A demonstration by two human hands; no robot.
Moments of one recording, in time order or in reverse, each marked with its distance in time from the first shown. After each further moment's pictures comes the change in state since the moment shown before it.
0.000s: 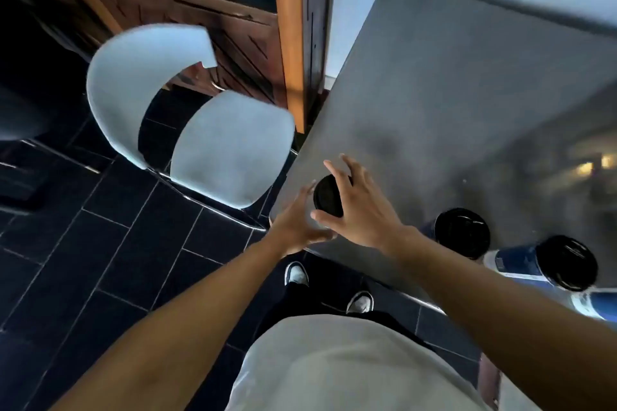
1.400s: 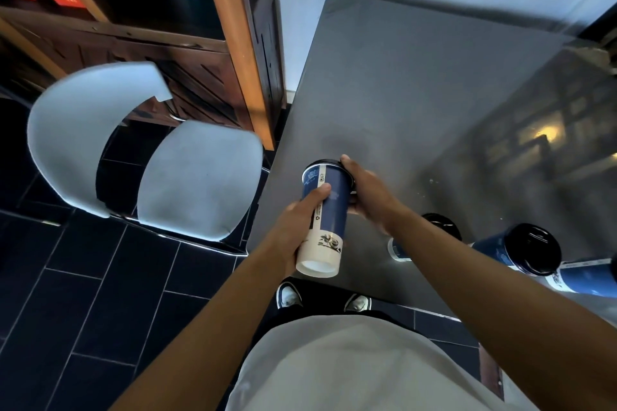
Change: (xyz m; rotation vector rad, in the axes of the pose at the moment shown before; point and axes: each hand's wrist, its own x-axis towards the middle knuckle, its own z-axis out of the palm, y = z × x) left_hand -0.009 0.107 -0.019 -0.915 -0.207 -0.352; right_hand 0.031 0.043 -0.043 1.336 0.111 0.670
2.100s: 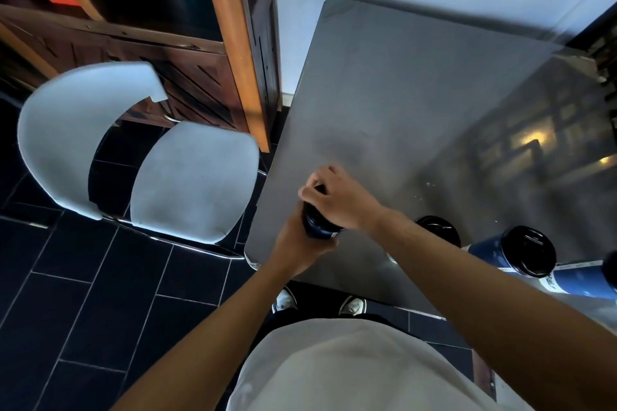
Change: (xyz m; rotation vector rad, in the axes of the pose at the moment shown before) left_hand 0.058 -0.055 -0.032 0.647 0.123 0.433; right_hand -0.004 -0.007 0.032 -0.977 -0.068 -0.278
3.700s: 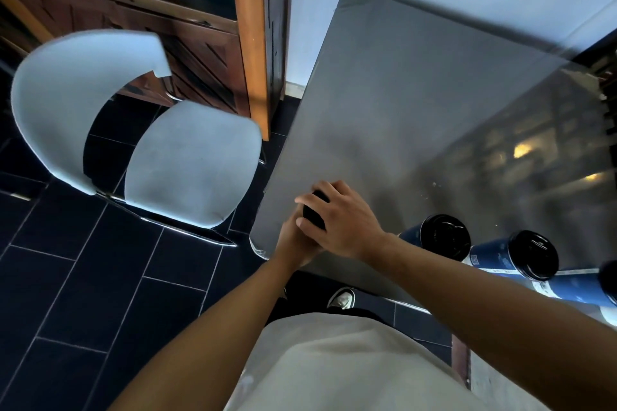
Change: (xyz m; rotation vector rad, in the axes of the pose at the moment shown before) left_hand 0.029 -0.059 0.012 1.196 -0.052 0.469; right_hand -0.024 0.015 0.055 -0.605 0.185 -0.426
